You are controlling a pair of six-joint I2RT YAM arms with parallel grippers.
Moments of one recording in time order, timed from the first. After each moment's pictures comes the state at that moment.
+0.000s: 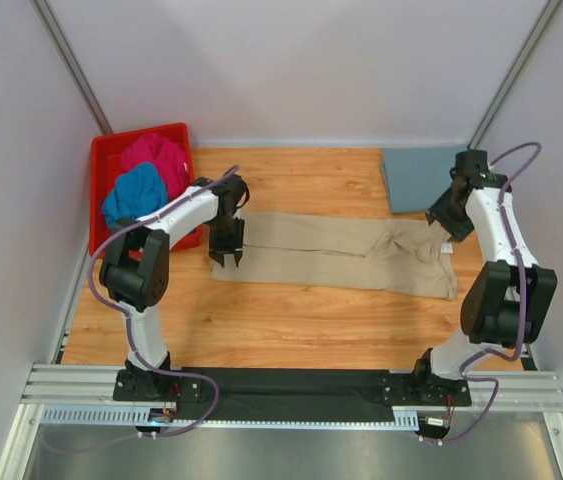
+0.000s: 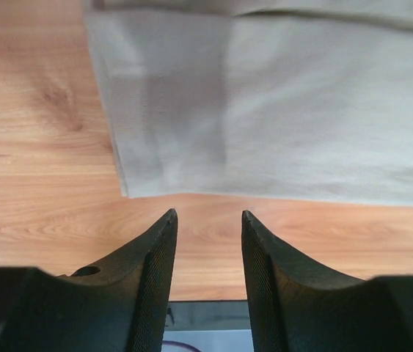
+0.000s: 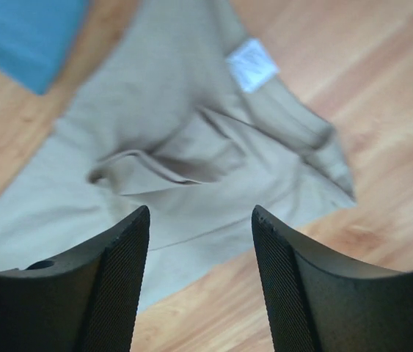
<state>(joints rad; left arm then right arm) -0.41 1.92 1.41 -1.03 0.02 -0.43 -0.19 1.58 1.34 -0.95 0.21 0.66</state>
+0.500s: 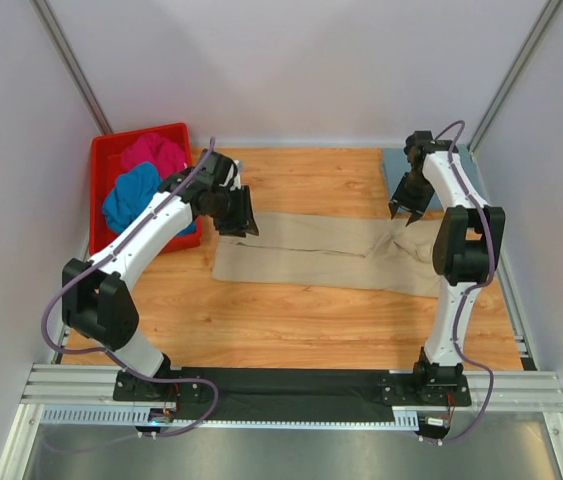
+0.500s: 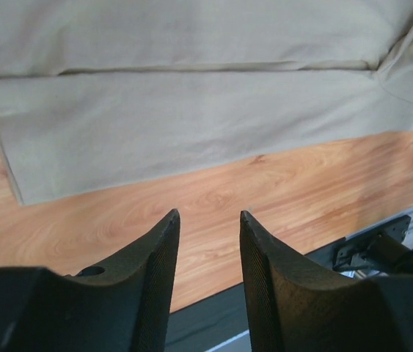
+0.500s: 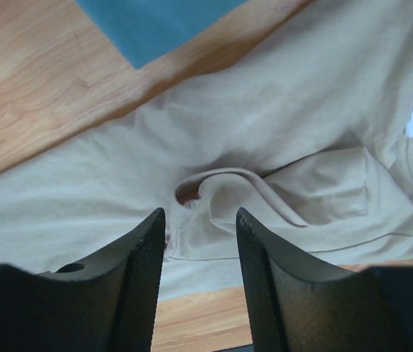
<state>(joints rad) -0.43 1.61 1.45 -0.84 0.25 -0.50 0.00 2.12 1.89 -1.15 0.06 0.52</state>
